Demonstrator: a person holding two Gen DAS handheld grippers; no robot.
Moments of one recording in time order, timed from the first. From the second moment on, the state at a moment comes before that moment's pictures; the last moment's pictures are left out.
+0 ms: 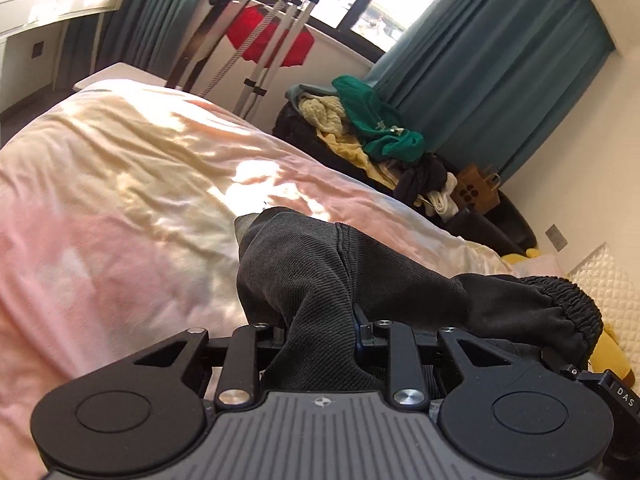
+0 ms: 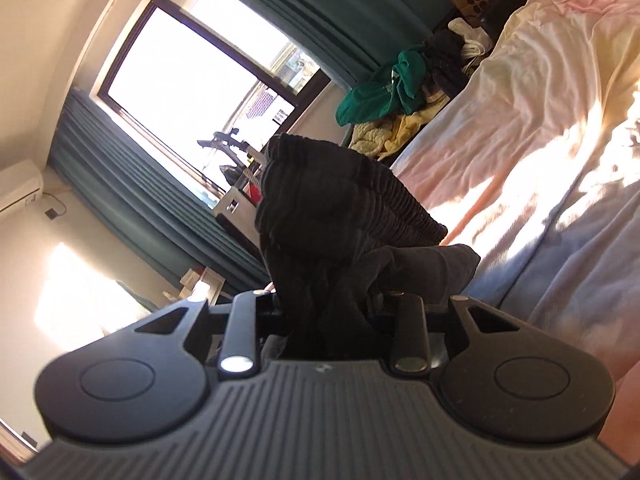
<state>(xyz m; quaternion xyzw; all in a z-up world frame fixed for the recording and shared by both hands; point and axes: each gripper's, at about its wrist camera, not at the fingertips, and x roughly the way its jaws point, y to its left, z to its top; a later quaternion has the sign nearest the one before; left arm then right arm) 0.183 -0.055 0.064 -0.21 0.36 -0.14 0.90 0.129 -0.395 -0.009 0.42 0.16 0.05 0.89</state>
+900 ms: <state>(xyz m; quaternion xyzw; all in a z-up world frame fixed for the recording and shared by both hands) 0.370 -0.329 -0.080 -0.02 0.31 -0.28 0.91 0.204 -0.563 -0.166 0.49 0.15 -0.16 0.85</state>
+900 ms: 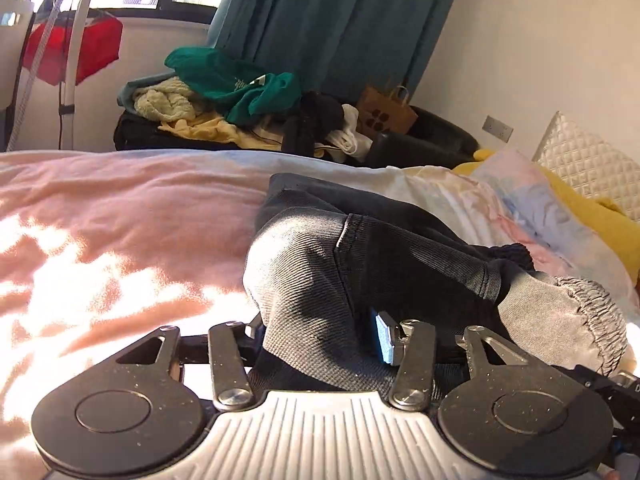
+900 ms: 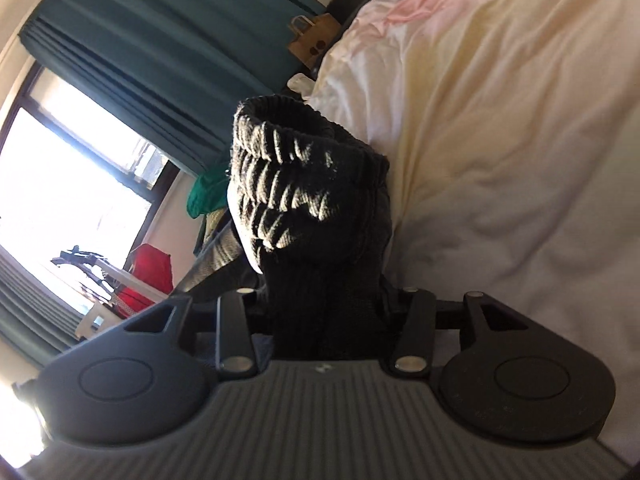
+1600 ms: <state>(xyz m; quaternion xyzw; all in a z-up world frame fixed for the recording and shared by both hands) 0.150 -0.246 0.132 0.00 0.23 -0.30 0.93 0.056 -0.465 0.031 0.28 0.14 -0.14 0.94</state>
